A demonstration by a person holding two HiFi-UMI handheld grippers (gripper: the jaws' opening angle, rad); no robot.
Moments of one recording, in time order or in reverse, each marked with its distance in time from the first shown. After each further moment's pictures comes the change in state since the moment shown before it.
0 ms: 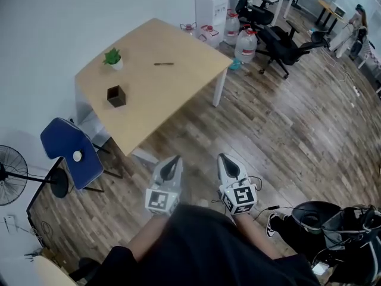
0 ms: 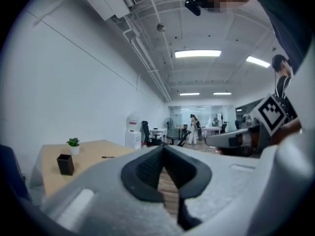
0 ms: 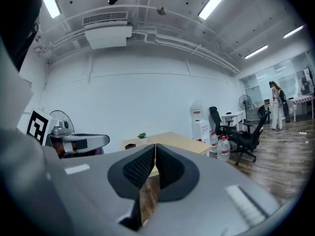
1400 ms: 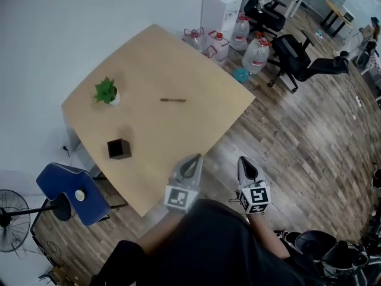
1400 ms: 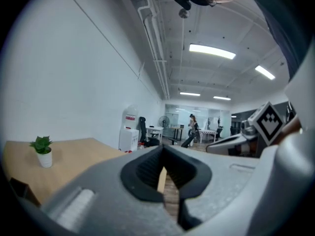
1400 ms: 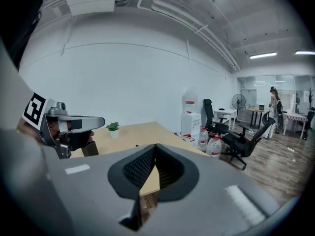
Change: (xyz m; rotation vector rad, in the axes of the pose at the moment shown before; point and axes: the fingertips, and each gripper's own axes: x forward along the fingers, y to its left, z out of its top) left arm 0.340 0.294 0.022 -0.084 0.031 -0.114; right arm 0.400 -0.156 0.055 -0.078 0.192 -0.157
